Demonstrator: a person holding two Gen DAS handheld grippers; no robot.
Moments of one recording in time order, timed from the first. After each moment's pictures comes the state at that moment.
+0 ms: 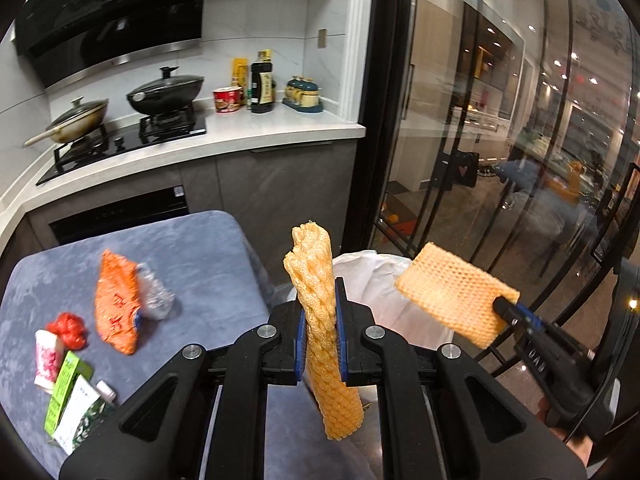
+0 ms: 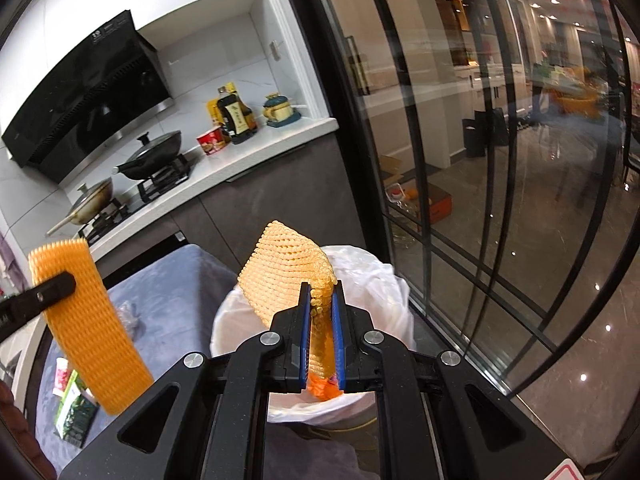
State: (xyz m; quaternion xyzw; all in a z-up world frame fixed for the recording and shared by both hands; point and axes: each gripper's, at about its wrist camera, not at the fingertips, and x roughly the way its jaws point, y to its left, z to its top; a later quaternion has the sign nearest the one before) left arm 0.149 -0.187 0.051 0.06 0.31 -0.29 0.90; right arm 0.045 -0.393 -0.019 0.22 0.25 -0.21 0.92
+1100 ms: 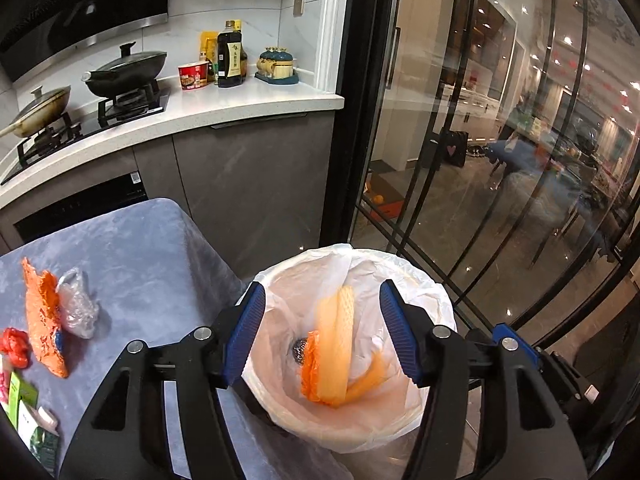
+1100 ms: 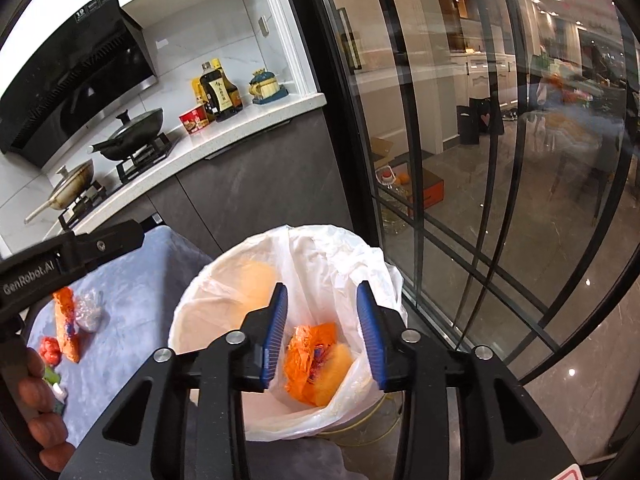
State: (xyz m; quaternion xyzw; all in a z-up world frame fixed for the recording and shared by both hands) left arm 0.195 -0.260 0.002 0.07 0.34 -0.31 0.88; right arm 0.080 -0.412 -0.058 0.21 0.28 -0.22 0.91
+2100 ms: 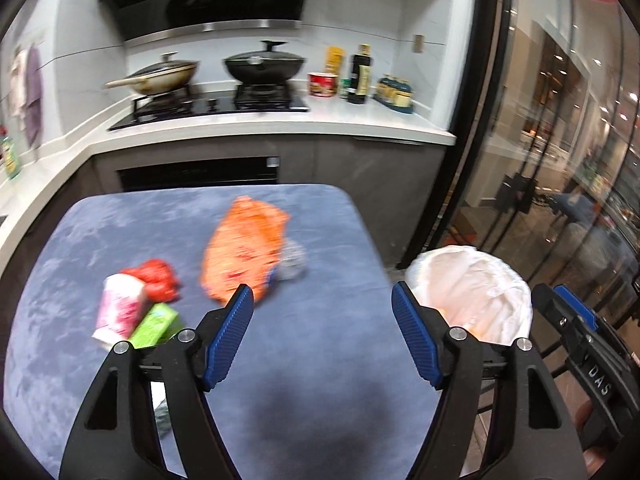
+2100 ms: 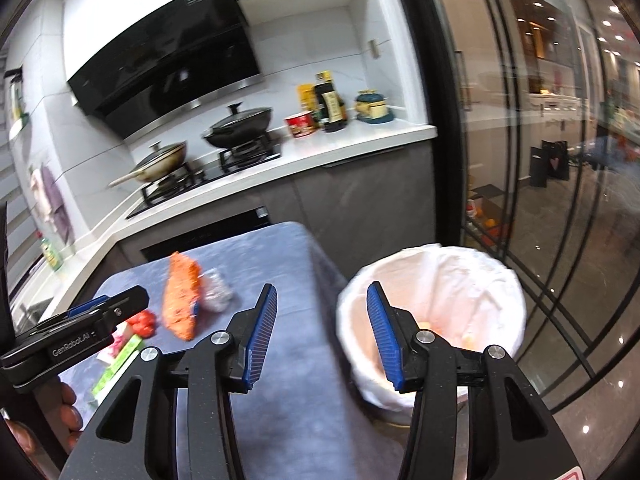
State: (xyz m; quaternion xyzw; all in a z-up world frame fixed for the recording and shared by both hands) left arm 0.170 -0.034 0.034 0.00 0.33 -0.16 0.93; right arm 0.087 -0.253 0.009 0.15 0.25 -0.10 0.95
